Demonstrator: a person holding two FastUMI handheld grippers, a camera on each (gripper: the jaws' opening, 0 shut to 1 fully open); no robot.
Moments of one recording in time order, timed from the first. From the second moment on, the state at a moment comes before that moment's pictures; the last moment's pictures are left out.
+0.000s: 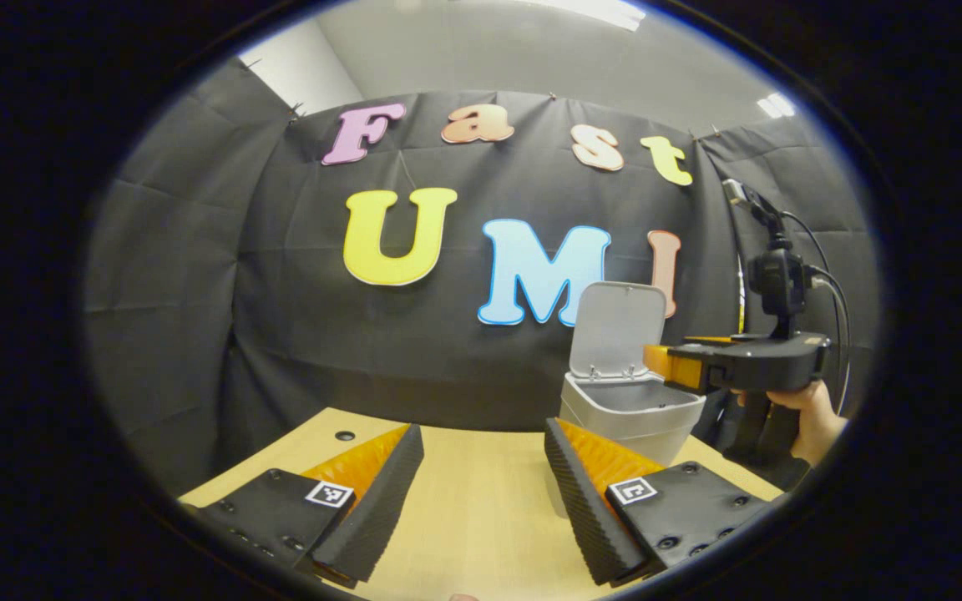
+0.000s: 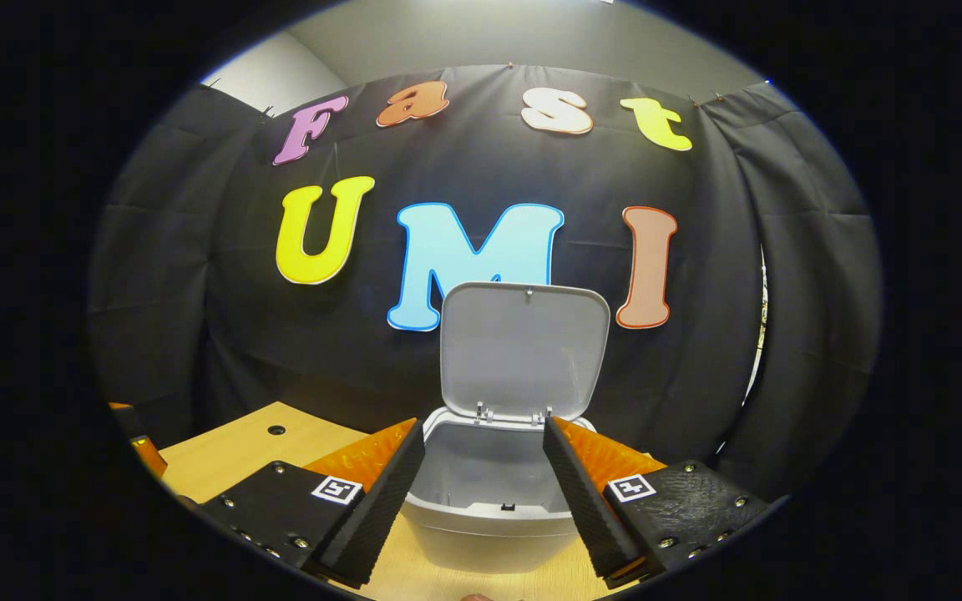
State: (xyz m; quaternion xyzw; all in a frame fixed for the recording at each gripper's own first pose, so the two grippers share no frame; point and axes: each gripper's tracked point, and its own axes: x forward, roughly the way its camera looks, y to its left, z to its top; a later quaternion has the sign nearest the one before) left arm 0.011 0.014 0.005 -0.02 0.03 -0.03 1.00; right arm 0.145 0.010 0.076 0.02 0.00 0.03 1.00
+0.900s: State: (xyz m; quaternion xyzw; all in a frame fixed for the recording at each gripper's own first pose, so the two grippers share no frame) left arm 0.020 0.012 0.016 -0.04 0.01 -0.03 1.00; right arm 0.216 -0.038 0.170 0.07 0.00 -0.04 1.00
